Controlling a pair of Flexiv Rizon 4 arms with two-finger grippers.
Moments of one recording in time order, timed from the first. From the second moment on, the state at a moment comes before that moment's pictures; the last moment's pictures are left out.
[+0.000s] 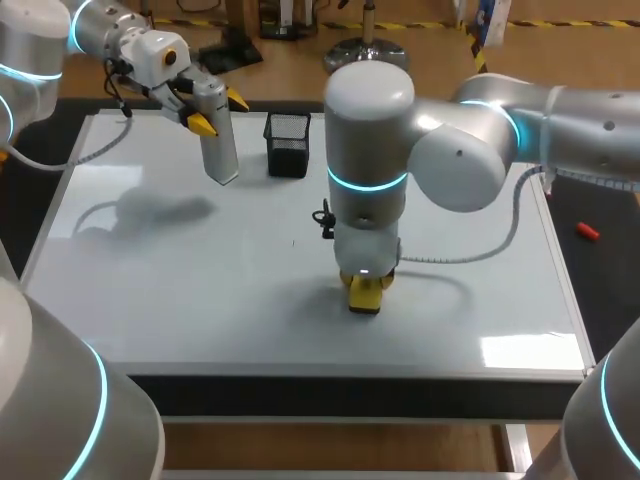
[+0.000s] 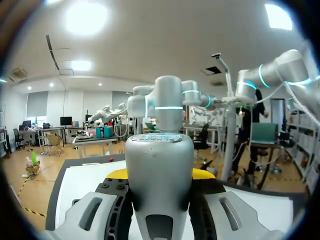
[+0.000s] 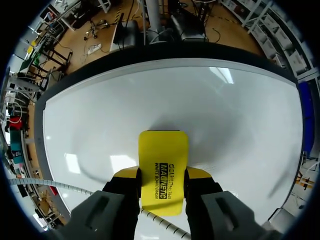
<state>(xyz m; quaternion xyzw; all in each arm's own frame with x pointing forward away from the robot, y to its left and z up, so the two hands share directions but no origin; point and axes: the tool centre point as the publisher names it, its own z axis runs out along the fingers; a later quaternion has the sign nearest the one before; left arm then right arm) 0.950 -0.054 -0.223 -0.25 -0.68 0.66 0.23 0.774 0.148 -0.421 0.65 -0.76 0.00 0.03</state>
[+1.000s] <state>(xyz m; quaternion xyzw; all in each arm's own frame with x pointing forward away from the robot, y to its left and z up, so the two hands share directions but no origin) 0.950 -0.054 -0.223 -0.25 -0.68 0.66 0.23 0.807 0.135 -0.379 0.67 -0.74 0.03 0.03</state>
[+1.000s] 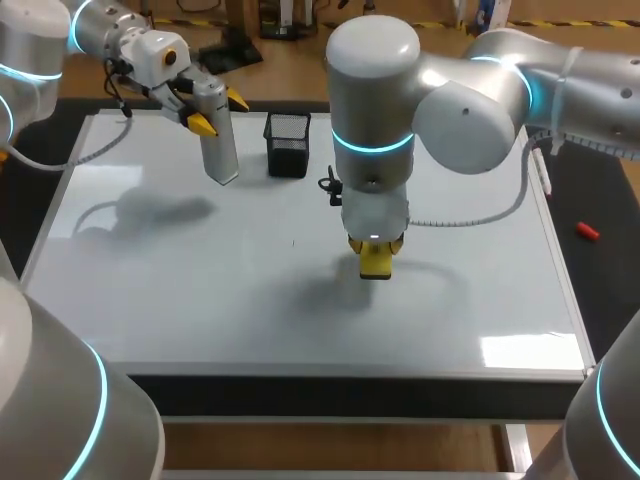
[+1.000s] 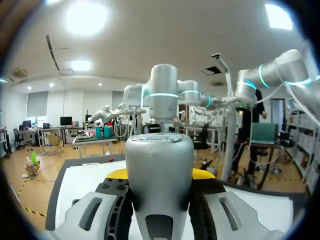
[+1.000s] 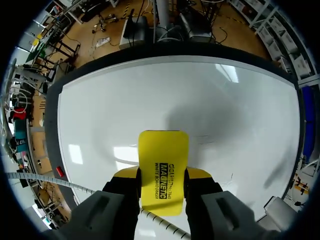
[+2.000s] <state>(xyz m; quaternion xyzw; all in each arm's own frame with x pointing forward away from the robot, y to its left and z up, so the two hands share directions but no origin) 0.950 -0.054 -0.223 -0.25 -0.68 0.66 0.23 0.906 0.125 -0.385 0.71 -0.70 0.05 0.03</state>
